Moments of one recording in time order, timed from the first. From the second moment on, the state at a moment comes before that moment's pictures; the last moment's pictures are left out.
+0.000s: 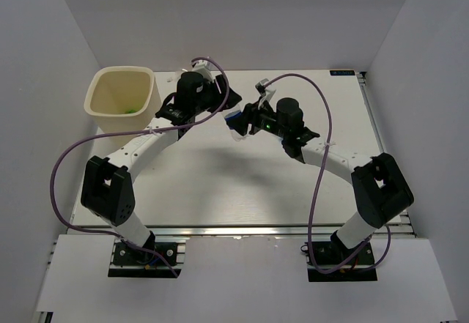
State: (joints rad) left arm -0.49 1.63 1.33 -0.03 0.19 -0.60; right arm 0.61 1.59 1.00 0.47 -0.39 0.34
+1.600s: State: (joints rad) left arm 0.23 1.56 1.73 -0.45 -0.07 -0.48; right arm 0.31 1.68 0.99 -0.16 -0.01 -0.11
